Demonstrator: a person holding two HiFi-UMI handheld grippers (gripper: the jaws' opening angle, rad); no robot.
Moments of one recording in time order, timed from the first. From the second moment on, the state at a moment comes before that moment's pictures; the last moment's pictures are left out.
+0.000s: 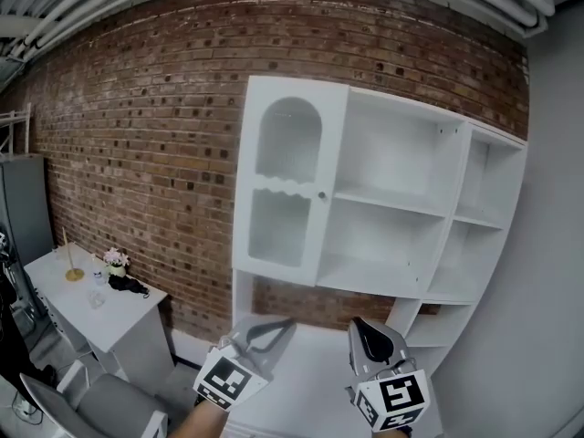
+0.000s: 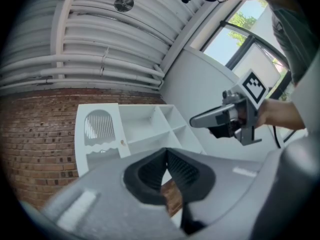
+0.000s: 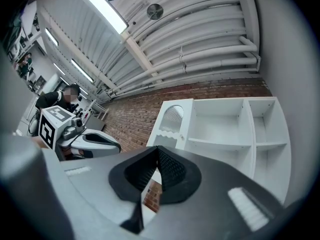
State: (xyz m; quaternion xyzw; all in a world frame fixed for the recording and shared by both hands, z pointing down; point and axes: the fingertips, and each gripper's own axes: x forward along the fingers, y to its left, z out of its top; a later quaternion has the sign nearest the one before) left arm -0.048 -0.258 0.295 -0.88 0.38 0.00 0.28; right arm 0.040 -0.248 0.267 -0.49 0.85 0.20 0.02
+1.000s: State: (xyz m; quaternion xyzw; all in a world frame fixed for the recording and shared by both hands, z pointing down) left arm 0.000 -0.335 0.302 -0.85 0.44 -0.02 0.28; right arm 0.090 -0.336 0.274 -0.43 0.88 0.20 0.03
